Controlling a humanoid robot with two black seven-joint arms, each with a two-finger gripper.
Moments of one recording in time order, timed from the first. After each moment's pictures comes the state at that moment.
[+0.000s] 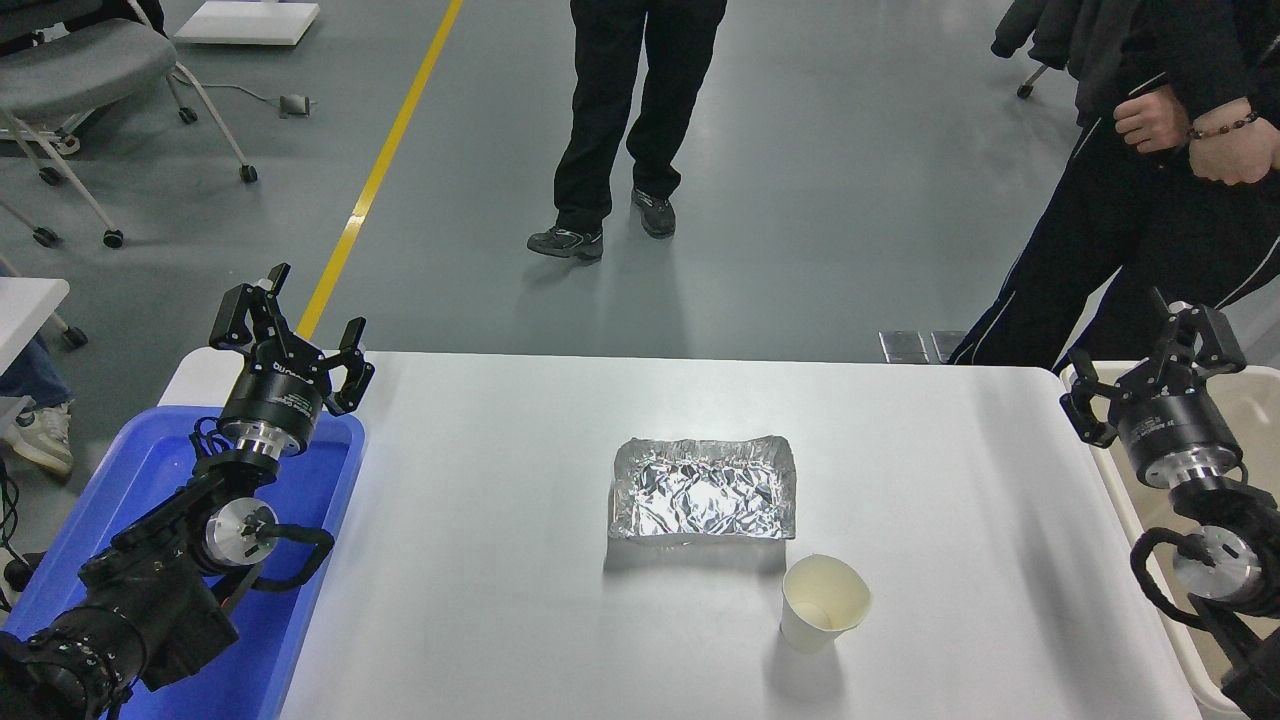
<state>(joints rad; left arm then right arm) -0.61 0.29 -0.84 -0.45 0.19 -0.47 -0.66 0.44 -0.45 1.06 0.73 -0.31 0.18 0.46</state>
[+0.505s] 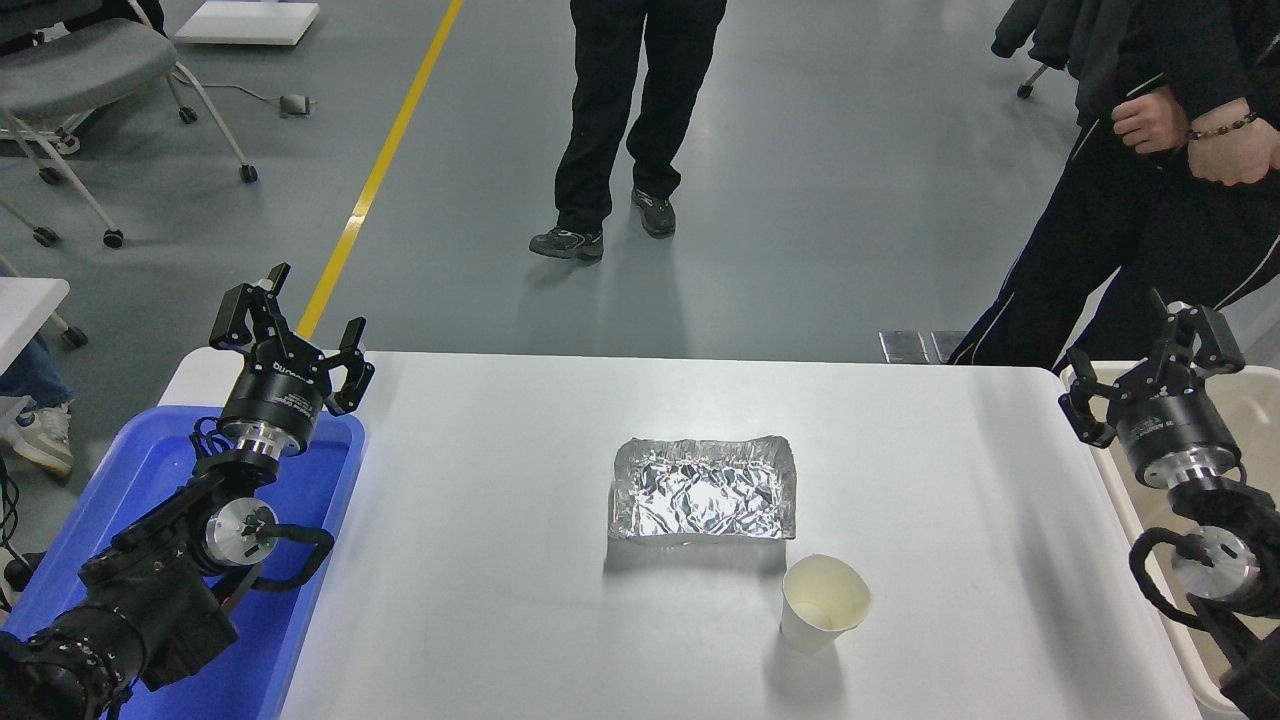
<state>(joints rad) -0.61 0.29 -0.84 -0.45 0.19 -0.47 -0.66 0.44 -0.45 1.06 0.73 -0.31 0.18 0.46</state>
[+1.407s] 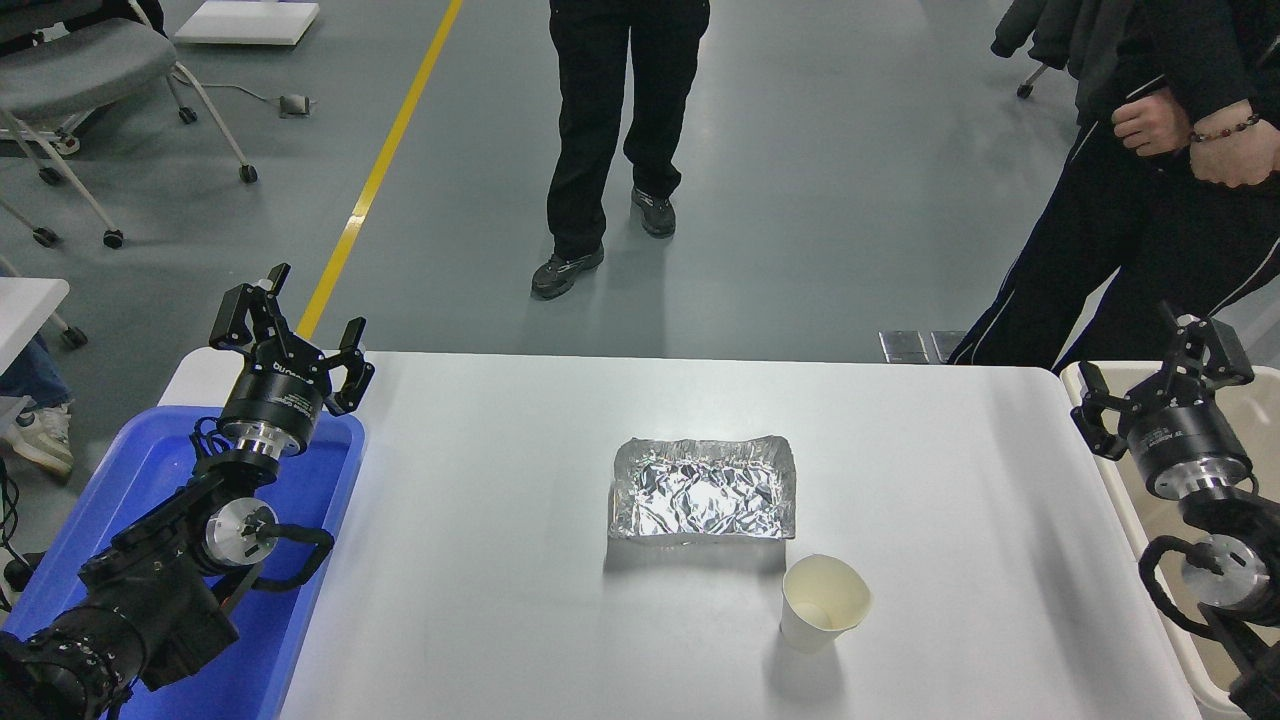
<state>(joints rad) -0.61 0.29 -0.84 -0.45 0.19 -0.47 -0.66 0.45 -0.45 1.05 0.67 -0.31 0.18 0.46</state>
